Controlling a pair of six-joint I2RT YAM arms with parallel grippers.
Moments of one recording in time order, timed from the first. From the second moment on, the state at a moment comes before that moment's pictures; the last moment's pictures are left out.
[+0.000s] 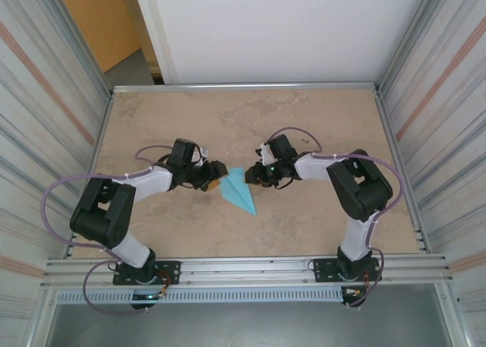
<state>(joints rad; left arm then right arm) -0.39 1.58 0.75 -0.06 0.60 -0.87 0.55 1.86 0.97 -0.08 -0.64 0.60</state>
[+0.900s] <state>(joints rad) -0.41 1.36 0.72 0.26 0.74 -0.93 0.46 1.58 0.95 0.30 -0.82 0.85</state>
